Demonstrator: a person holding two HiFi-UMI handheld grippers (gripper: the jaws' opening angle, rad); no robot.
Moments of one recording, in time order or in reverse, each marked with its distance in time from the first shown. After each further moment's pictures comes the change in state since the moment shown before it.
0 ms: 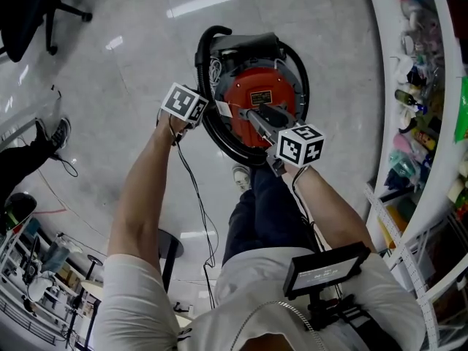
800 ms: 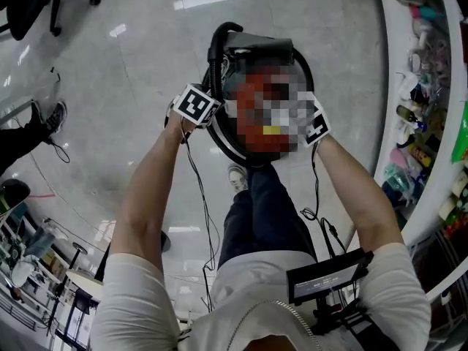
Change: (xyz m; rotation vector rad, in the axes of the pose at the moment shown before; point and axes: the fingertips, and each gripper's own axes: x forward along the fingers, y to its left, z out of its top) left arm 0.008 0.003 0.001 0.033 -0.075 0.067; right arm 0.044 0.014 0.053 -0.737 0.255 0.058
